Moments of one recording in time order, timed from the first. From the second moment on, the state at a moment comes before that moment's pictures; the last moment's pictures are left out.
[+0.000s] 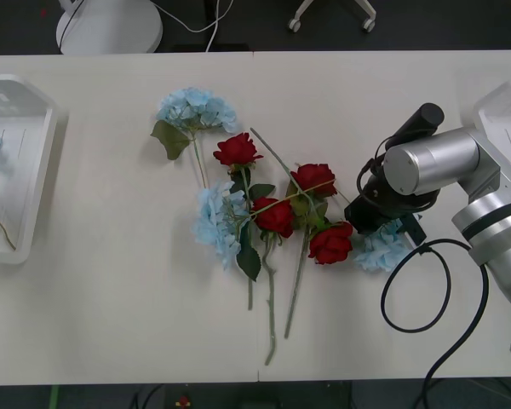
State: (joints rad) right arm -0.60 -0.46 0.33 -1.30 -0.63 1.35 -1.17; left arm -0.49 0.72 0.45 -1.12 0.68 1.13 -1.55
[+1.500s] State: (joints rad) right arm -0.79 -0.73 0.13 -1.31 -1.21 1.10 0.80; left arm -0.76 0.18 -0.16 -1.16 0.26 1.06 -0.78
